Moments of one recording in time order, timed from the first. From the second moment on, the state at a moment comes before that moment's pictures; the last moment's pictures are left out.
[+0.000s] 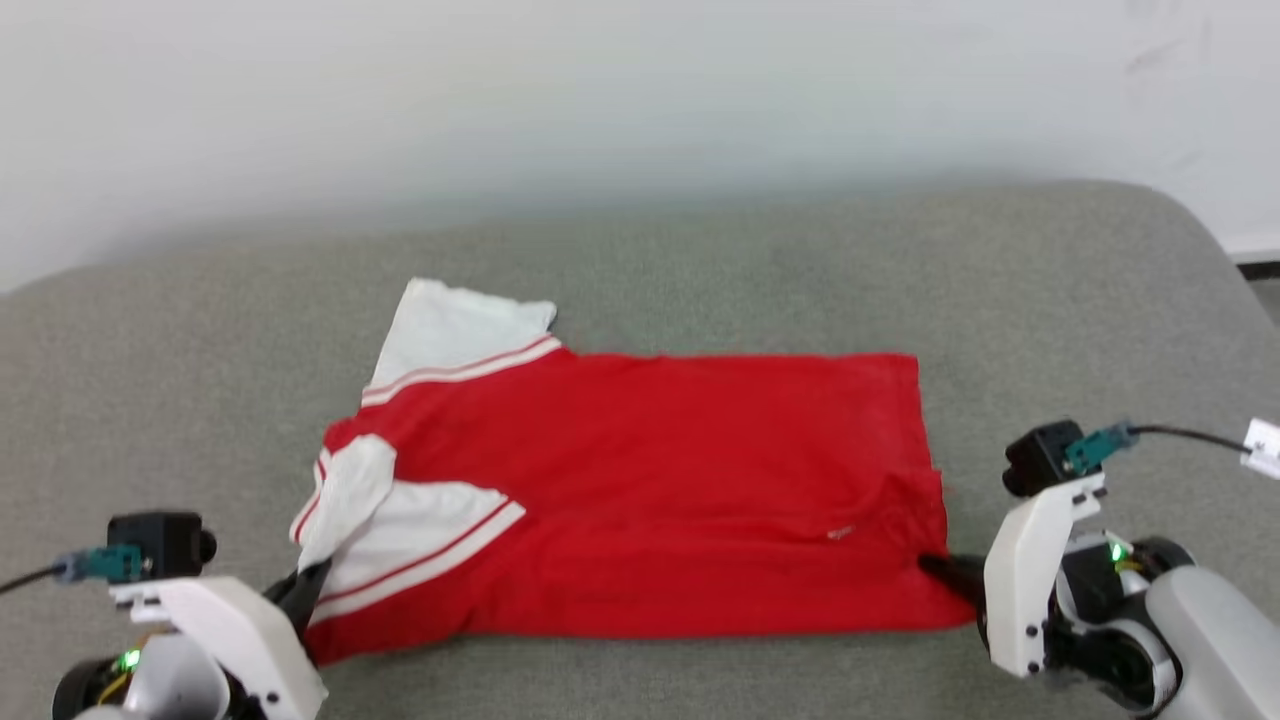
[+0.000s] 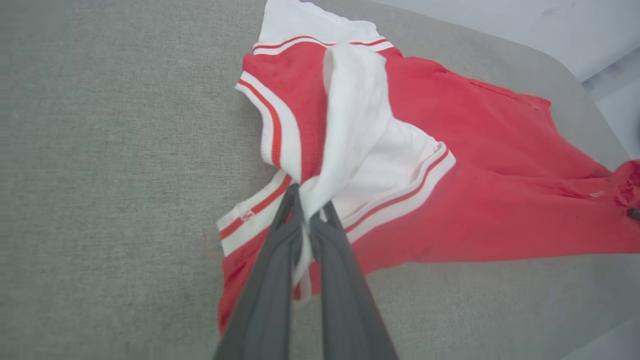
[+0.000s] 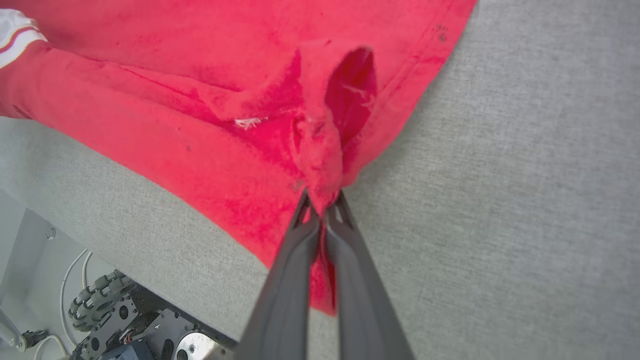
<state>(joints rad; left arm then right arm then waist) -0.05 0.53 -0.21 0.03 -0.84 0.06 0.37 -0.37 -0.43 0.49 0.36 0.80 0.13 0.59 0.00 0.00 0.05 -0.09</state>
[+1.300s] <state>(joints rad) -0.29 0.49 -0.18 0.18 -0.72 0.12 0.13 -0.19 -0.22 0.20 0.18 0.37 0.13 -0.07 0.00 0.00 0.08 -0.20</state>
